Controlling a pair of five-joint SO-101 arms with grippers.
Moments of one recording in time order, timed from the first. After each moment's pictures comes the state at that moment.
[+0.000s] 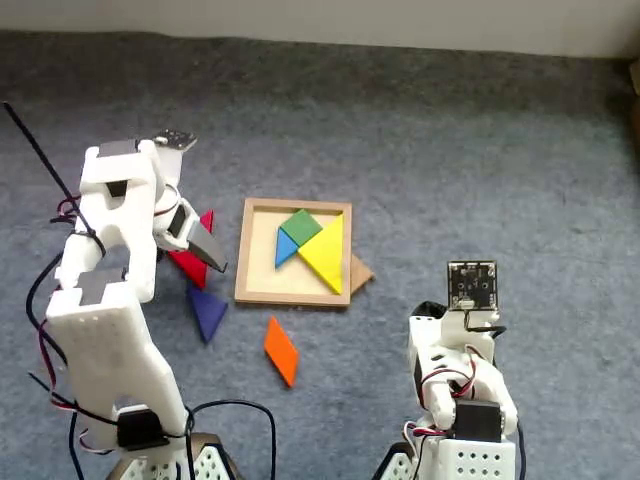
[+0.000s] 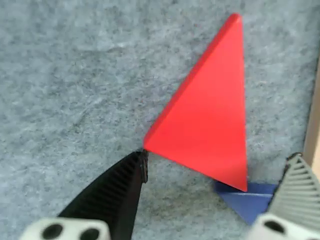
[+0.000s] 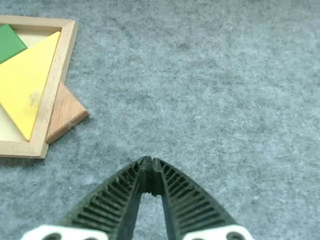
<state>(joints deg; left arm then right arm) -15.8 32.0 -6.8 82.2 -16.6 -1.5 -103.8 96.0 57.2 7.3</state>
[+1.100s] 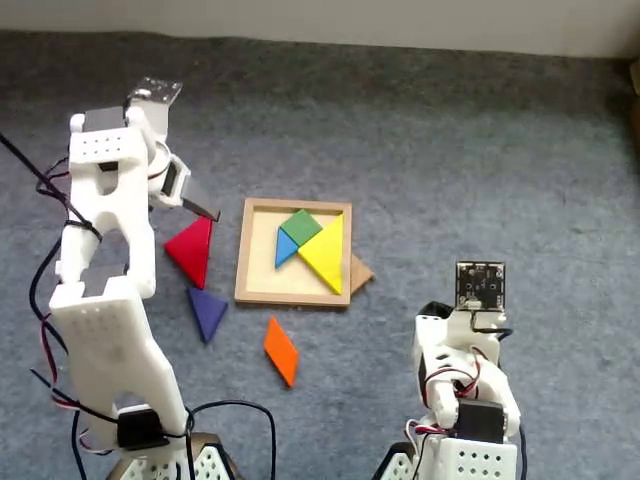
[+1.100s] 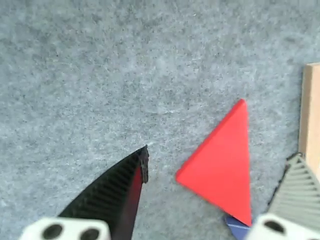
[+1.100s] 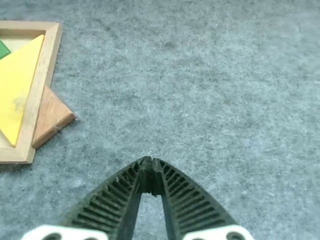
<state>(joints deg) -15.8 35.9 -26.2 84.4 -13.2 1.1 -103.8 96.0 57.2 7.3</state>
